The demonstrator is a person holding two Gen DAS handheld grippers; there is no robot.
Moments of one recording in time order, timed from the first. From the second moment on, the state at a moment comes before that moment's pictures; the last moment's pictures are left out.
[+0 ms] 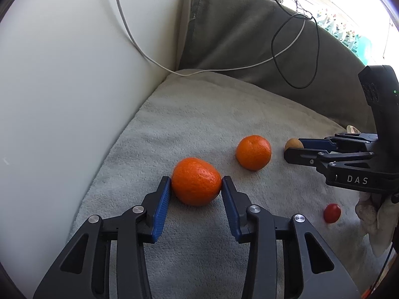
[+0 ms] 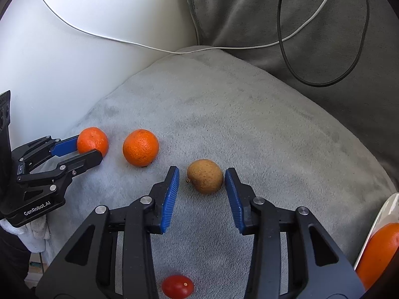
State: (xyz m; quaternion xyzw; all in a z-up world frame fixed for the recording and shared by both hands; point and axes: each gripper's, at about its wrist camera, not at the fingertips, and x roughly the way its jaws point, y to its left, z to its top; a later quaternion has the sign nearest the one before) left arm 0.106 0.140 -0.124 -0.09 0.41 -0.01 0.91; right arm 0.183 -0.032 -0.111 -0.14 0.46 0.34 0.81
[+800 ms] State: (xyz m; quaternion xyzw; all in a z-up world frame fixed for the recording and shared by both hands) left arm 0.101 0.144 -0.121 -0.10 0.40 0.00 0.91; right arm 0.177 -0.043 -0.103 -0.13 0.45 0.33 0.82
